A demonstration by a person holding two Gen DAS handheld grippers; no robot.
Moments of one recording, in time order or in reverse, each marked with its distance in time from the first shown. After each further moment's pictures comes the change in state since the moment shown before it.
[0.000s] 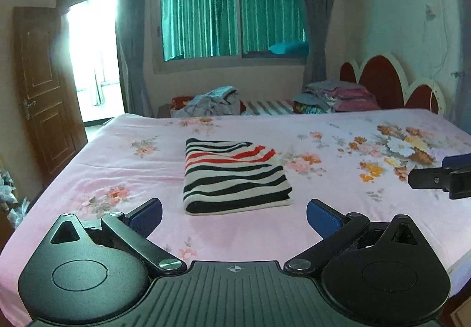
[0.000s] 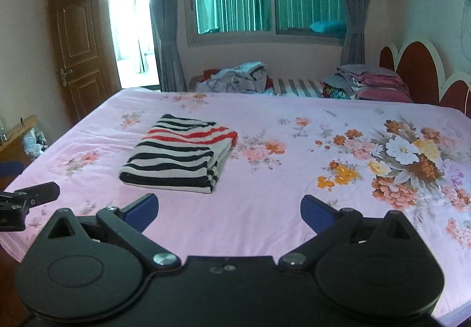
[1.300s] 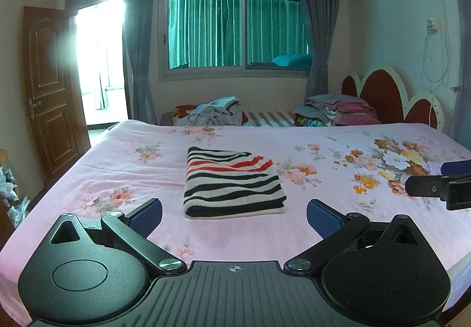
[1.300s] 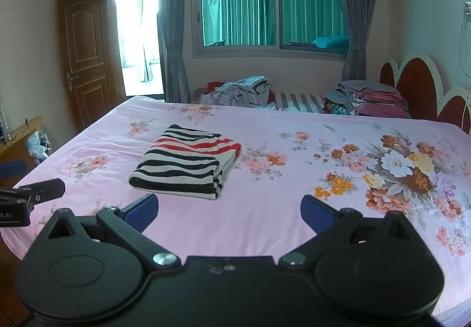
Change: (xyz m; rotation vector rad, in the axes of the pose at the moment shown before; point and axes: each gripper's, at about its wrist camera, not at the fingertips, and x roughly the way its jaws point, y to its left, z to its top) left arm -0.027 -0.011 -0.002 -0.024 -0.039 0.009; right arm -0.026 0.011 -0.004 -0.029 -0.044 -0.003
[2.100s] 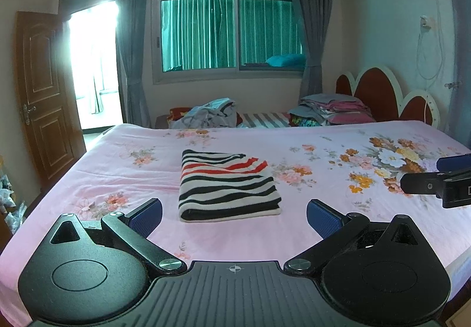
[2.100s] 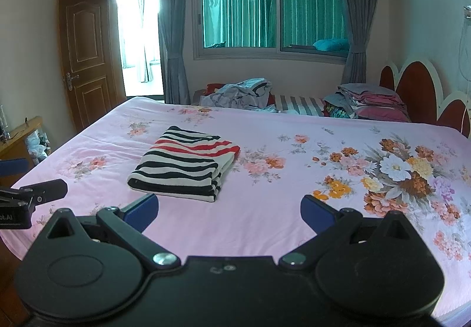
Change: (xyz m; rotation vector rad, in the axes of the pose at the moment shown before) left arm 0.002 -0.006 0.003 0.019 -0.006 -0.017; right arm -0.002 -0.005 0.003 -0.010 -0.004 0.004
